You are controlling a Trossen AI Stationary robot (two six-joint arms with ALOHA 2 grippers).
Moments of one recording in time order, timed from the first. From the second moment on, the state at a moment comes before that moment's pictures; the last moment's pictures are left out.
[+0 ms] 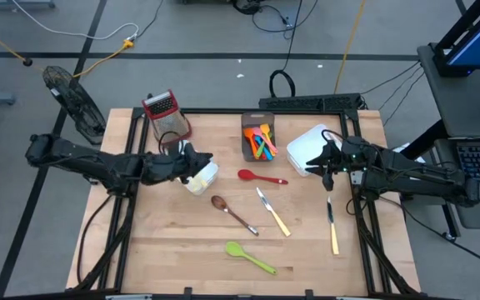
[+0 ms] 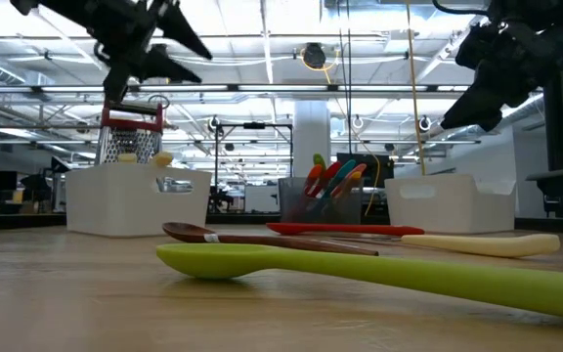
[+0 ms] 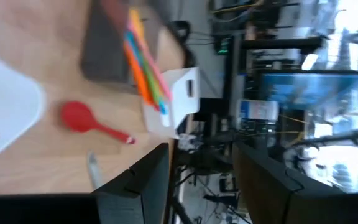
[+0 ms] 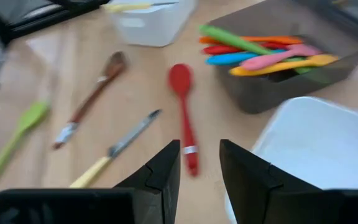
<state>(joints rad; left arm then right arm) -0.14 1.04 0.65 0.04 -0.56 -1.76 -0.32 0.53 0.43 -0.43 -0.19 0.17</state>
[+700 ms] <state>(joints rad) -0.35 1.26 0.65 0.27 -0.73 -1.29 -0.30 0.53 0.43 -0.44 -0.60 0.25</state>
